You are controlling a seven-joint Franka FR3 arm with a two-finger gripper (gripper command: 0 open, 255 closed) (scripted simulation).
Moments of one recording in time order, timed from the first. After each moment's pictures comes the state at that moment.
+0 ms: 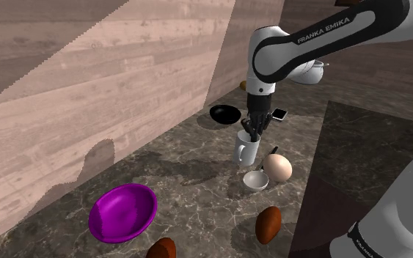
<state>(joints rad) 0.02 -0.25 0.06 -2.40 0.09 1.97 0.13</state>
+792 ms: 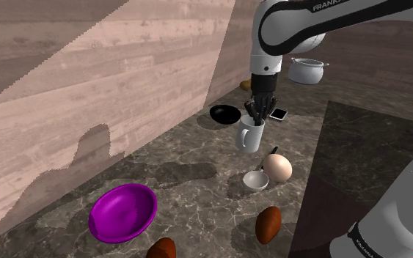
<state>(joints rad) 0.02 -0.31 0.06 -2.29 0.08 1.80 0.14</state>
